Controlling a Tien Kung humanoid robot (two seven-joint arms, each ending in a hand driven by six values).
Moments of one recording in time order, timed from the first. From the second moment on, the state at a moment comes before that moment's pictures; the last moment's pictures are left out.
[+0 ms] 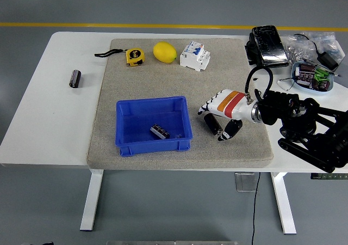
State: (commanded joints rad) left arm -0.21 0.15 -0.33 -0.22 0.47 0.24 0.17; right arm 0.97 -0.30 0.16 0.98 -1.99 -0.05 0.15
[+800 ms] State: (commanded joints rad) left arm -0.22 0.15 -0.32 -0.23 0.46 0.23 0.17; right arm 0.97 -0.29 0.16 0.94 -1.97 -0.09 0.15
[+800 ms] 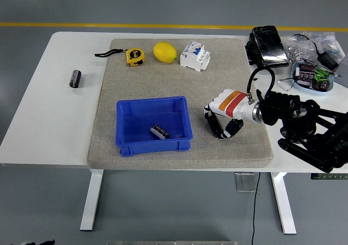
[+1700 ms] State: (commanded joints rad) left arm -0.22 0.16 -0.32 -0.23 0.45 0.23 0.17; right arm 0.98 -0.31 0.32 1.12 -1.98 -0.13 0.12
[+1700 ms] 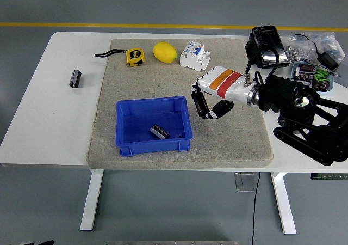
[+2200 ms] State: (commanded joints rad) left arm -0.22 0.16 -0.32 -0.23 0.46 0.23 0.17; right arm 1.00 -0.21 0.23 1.16 -1.99 -0.09 0.08
